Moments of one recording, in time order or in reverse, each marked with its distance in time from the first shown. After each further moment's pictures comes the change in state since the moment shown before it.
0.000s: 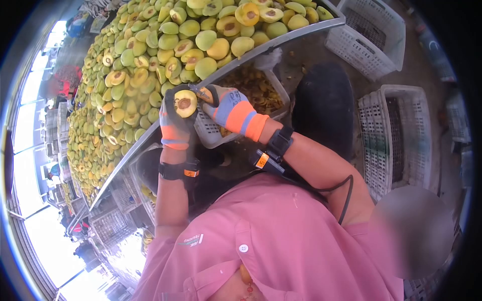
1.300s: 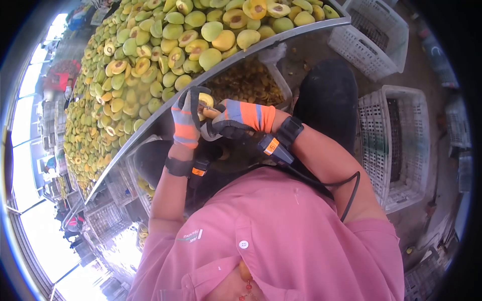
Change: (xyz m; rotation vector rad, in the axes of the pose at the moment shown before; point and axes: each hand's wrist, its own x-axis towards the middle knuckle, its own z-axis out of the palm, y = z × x) left_hand -0.024 -0.004 0.011 -0.348 -0.060 -0.192; right_hand -0.019 0.009 -0.013 0.621 -0.749 0.328
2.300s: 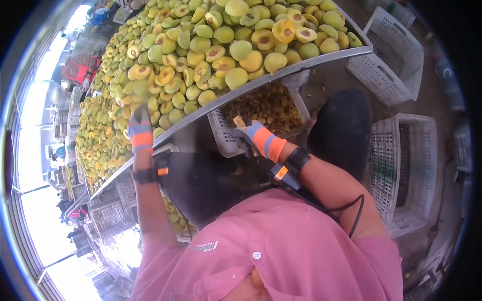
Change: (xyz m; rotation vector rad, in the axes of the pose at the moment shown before) left_hand 0.036 0.020 -0.171 0.812 0.504 -0.029; right_hand 0.033 0.021 0.012 0.304 0.470 0.367
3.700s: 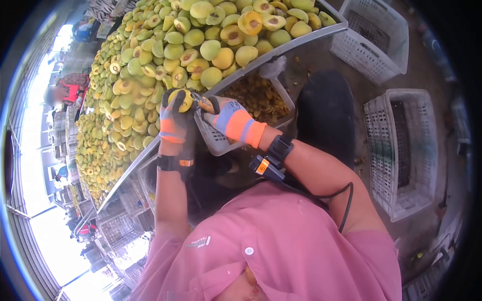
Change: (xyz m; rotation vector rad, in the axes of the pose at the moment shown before) left_hand -0.043 0.091 0.106 -1.081 -0.409 -0.227; right_hand 0.011 -0.020 -0.004 -0.442 0.269 -0.833
